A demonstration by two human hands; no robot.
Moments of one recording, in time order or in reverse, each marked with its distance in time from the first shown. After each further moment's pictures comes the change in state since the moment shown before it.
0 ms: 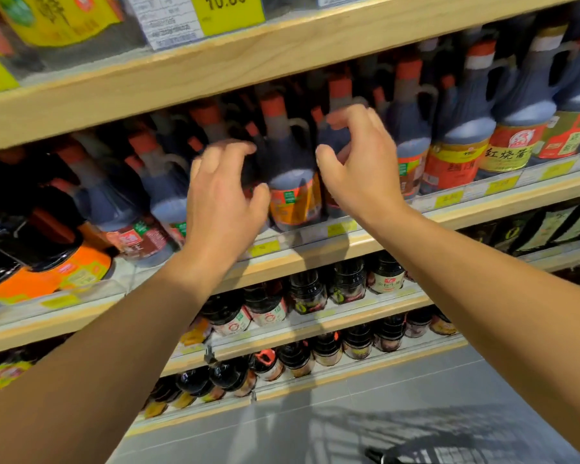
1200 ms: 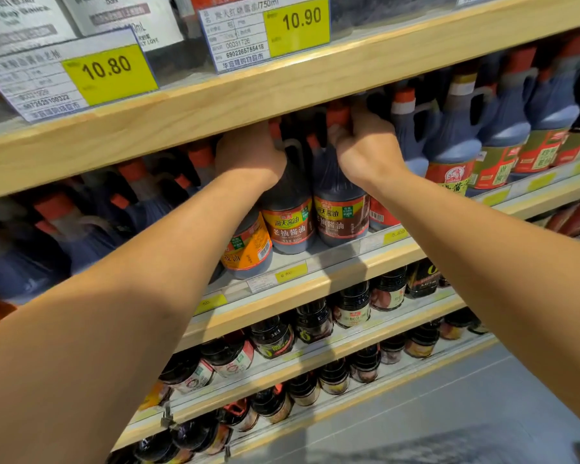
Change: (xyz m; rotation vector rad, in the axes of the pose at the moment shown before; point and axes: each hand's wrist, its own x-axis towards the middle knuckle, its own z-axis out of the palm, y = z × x) left_hand 0.136 0.094 0.082 0.108 -0.233 -0.066; right_hand 0.096 0.085 -0.048 -0.195 -0.030 0.182
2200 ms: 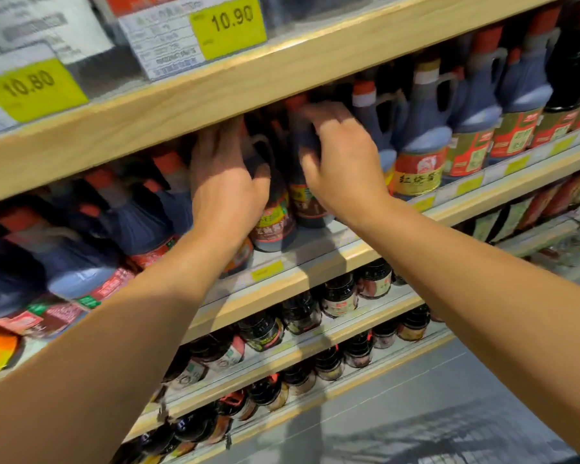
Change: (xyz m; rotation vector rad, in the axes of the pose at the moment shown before) left_hand -0.051 0.012 0.011 -0.135 0.197 0.112; right_hand -0.037 0.007 -0.020 -0.157 0.127 -0.307
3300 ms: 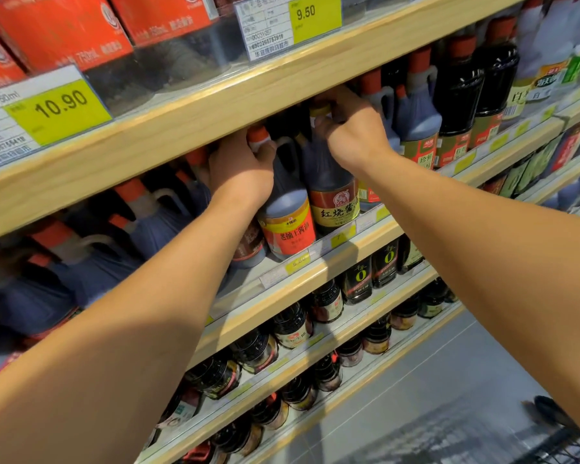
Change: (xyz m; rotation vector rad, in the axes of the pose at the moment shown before) left_hand 0.070 0.117 0.080 -0.235 -0.128 -0.121; right_hand 0.062 0.143 -0.049 0.363 0.022 0.445
